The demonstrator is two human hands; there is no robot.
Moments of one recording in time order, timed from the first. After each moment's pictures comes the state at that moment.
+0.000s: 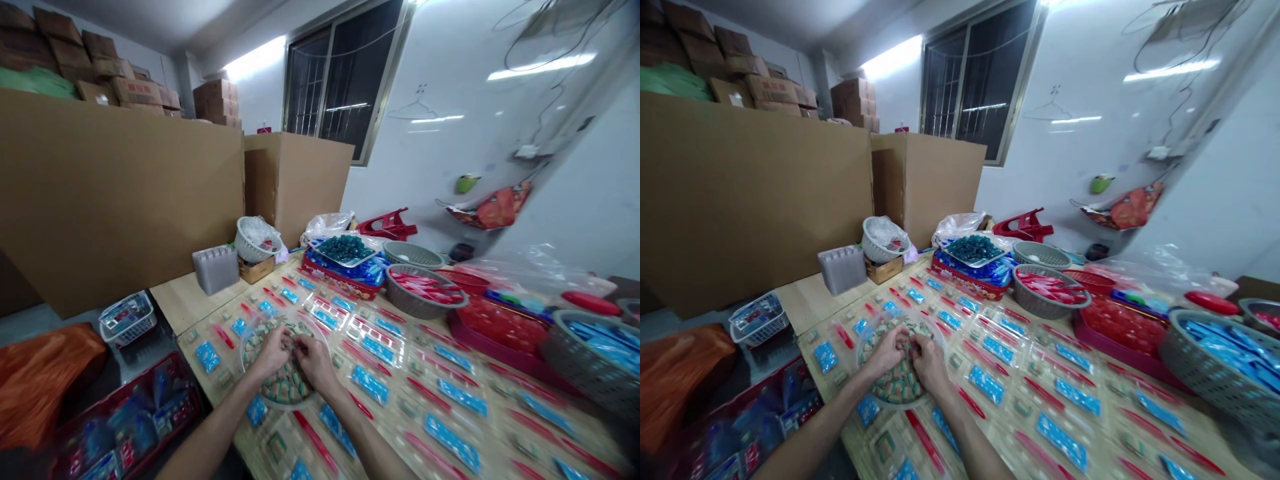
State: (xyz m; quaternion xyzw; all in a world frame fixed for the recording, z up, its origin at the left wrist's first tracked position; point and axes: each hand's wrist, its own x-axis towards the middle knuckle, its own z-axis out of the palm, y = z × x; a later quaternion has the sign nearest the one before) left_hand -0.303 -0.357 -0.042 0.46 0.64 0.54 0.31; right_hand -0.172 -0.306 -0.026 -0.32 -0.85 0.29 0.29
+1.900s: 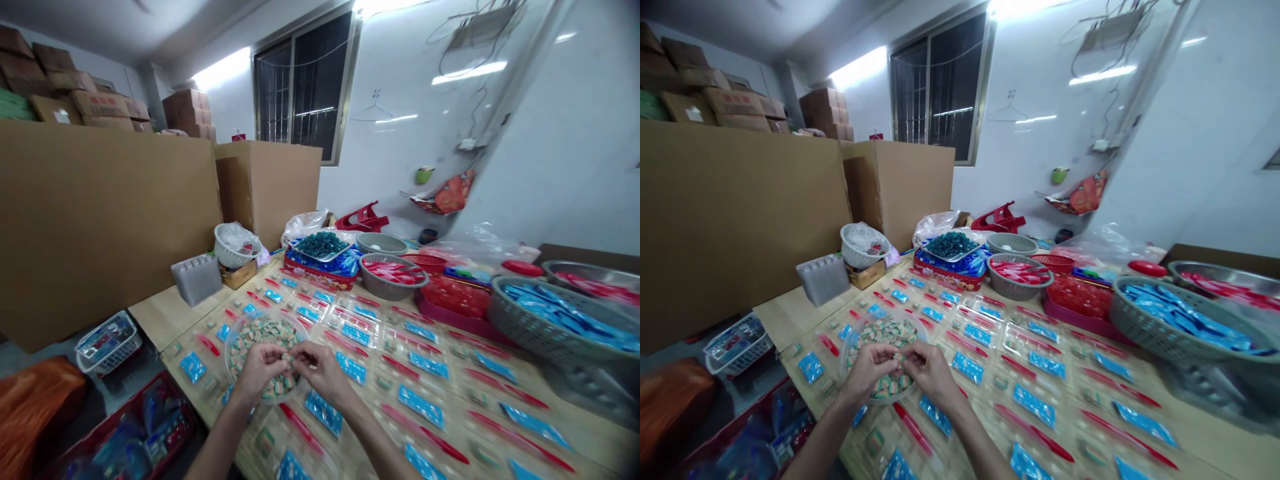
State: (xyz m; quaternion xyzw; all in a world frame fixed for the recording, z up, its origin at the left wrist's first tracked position) left_hand -0.254 -0.406 0.013 0.39 0.53 0.59 0.47; right_hand -0.111 -0.335 0.022 -0.24 -0.78 0.47 0.33
